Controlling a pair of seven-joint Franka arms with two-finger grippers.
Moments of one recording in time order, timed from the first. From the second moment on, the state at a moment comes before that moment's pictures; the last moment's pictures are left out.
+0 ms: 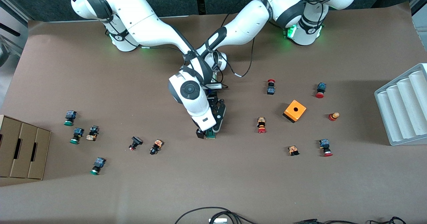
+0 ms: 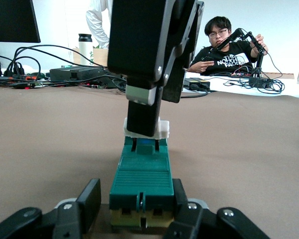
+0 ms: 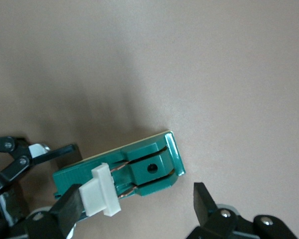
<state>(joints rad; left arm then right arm) -0.93 1.04 -0.24 -1.60 1.98 1.80 -2.63 0.80 0.76 -0.14 -1.54 0.15 2.44 -0.65</state>
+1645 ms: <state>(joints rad) -0.93 1.04 -0.23 -1.60 1.98 1.80 -2.63 0.80 0.75 -0.13 -1.54 0.13 2.44 -0.65</state>
